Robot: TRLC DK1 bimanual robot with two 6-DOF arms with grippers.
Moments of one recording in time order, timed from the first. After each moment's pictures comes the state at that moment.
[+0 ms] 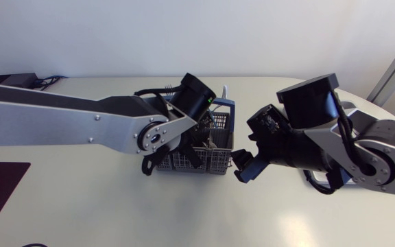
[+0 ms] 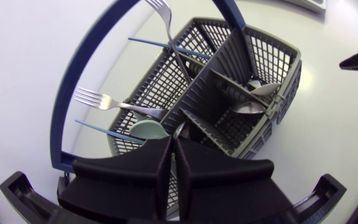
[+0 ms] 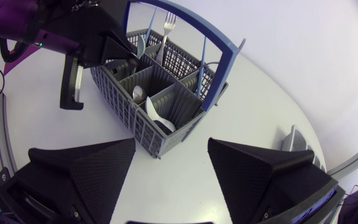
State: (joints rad) left arm -0.81 1.78 1.16 -0.27 -0.51 0.37; right arm 0.60 1.24 0.72 -0.22 0.06 -0.21
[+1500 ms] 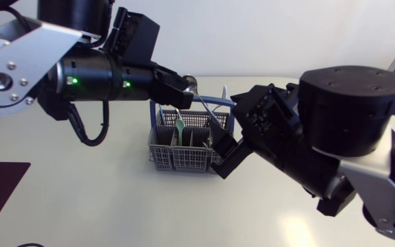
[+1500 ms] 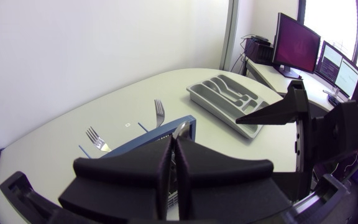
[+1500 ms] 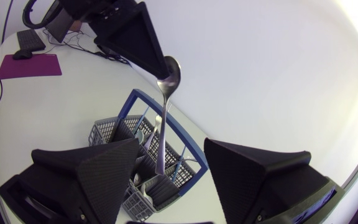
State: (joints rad) left arm -0.66 1.37 1.16 -0.28 0.08 0.02; right arm 0.90 1.12 0.67 0.17 0.39 -0.42
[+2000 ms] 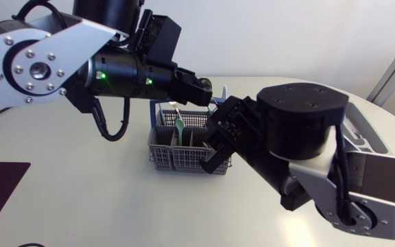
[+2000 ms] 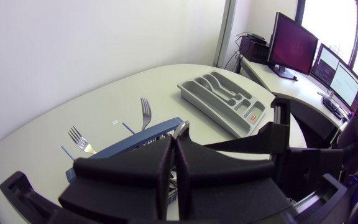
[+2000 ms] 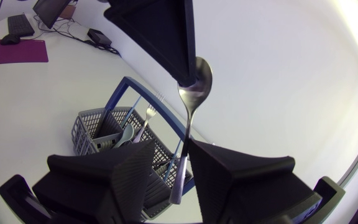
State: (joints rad) left arm -0.70 1.46 1.23 -0.29 0.10 -0.03; right arm 0.90 1.29 0.67 0.35 0.49 -0.48
